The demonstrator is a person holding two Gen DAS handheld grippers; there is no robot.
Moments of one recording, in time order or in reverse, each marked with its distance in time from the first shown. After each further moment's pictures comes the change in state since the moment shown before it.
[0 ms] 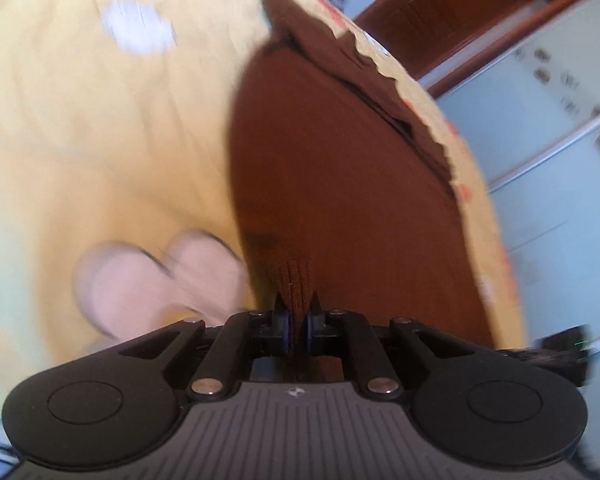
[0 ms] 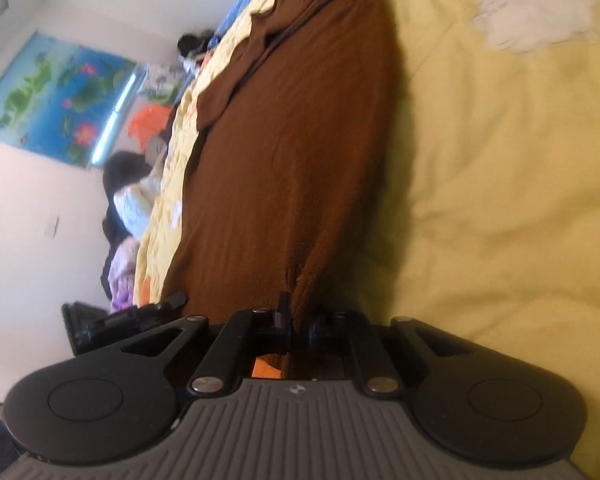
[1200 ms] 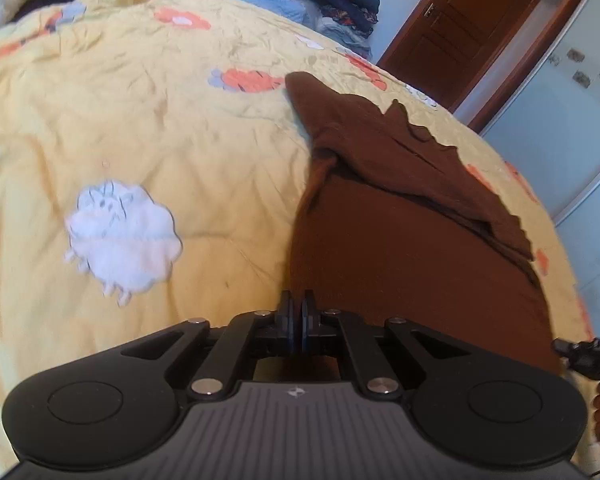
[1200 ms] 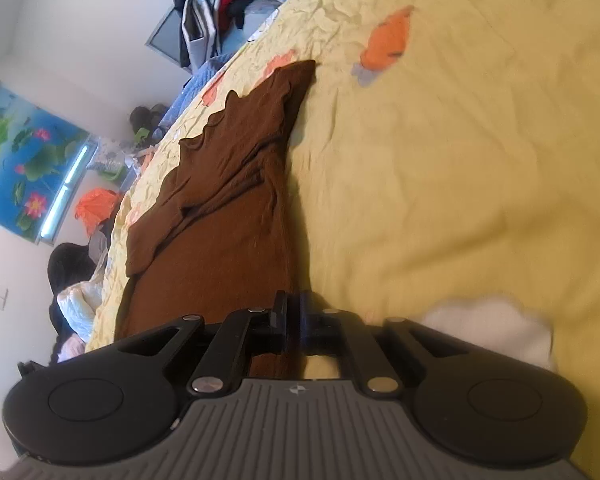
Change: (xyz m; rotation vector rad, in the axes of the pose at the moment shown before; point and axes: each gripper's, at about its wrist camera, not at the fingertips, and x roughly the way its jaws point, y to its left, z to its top) left arm 0.058 0.004 0.118 0.072 -0.122 0.135; right arm 0.002 -0.030 0.135 0.015 -0.211 -0.152
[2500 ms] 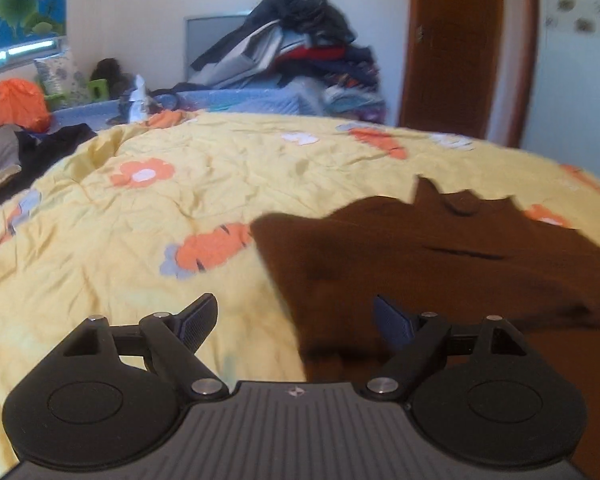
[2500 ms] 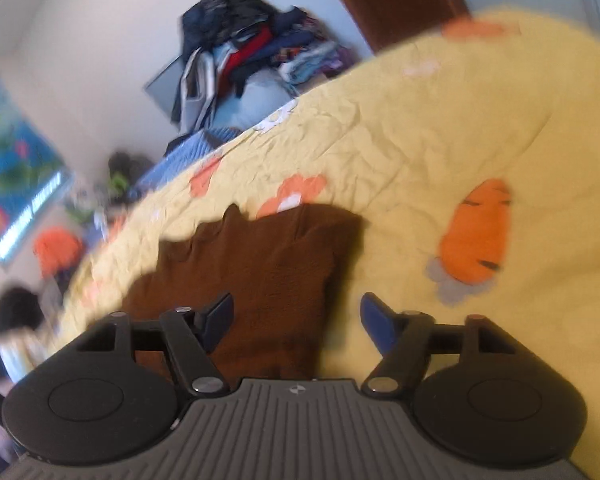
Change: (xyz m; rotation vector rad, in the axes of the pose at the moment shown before) left arm 0.075 -0.077 0.071 0.336 -0.282 0.245; right arm 0.050 0.055 0.091 -0.234 -0.244 -0.163
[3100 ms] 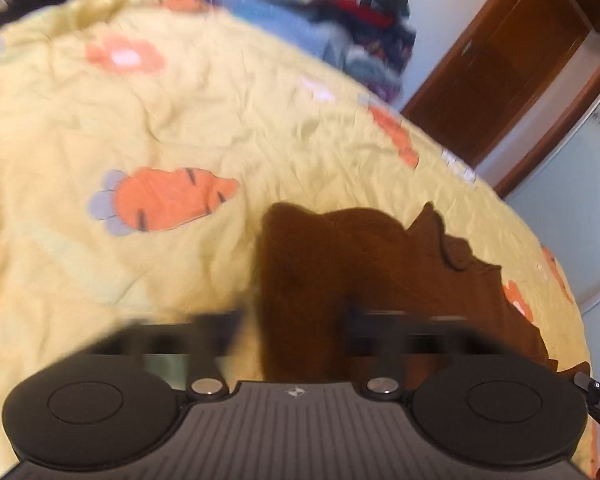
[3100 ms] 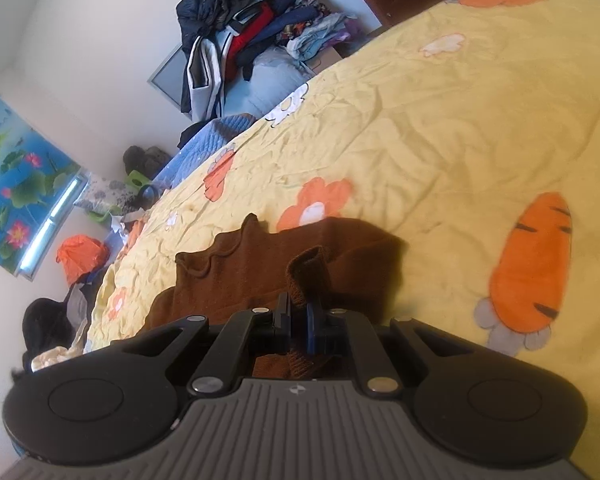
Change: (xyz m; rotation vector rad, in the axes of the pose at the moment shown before) left arm 0.097 0.031 0.046 -0.414 0.234 -0.146; right arm 0.044 -0.010 0.051 0.132 0.068 0.098
